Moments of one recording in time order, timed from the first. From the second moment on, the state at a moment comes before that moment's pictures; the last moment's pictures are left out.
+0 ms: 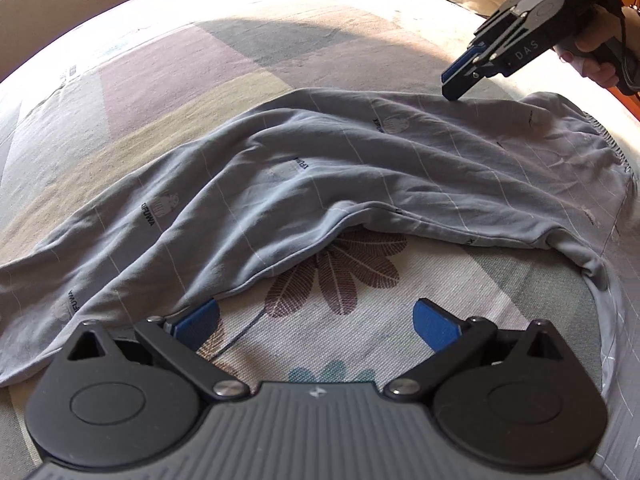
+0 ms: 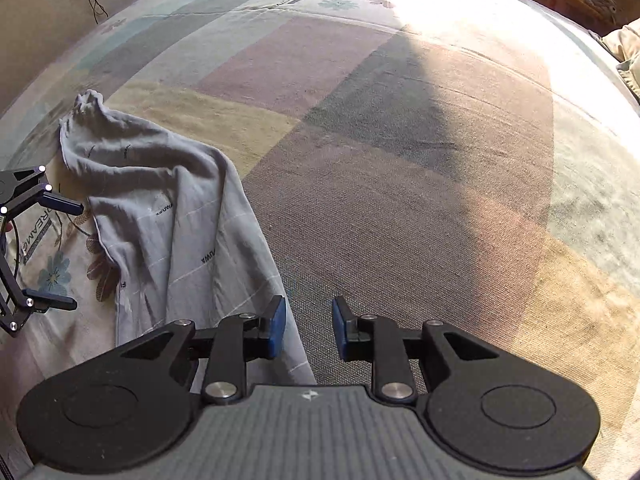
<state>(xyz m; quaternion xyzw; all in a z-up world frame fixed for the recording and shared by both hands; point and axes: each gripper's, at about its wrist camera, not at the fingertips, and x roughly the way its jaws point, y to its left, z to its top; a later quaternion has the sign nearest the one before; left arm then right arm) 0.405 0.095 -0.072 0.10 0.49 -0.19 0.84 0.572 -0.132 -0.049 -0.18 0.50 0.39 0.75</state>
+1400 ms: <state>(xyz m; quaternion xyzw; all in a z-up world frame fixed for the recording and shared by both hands) 0.395 0.171 -0.075 -0.05 0.58 -0.07 0.81 0.428 -0.019 -0.054 -0.22 0.42 0.37 0.80</state>
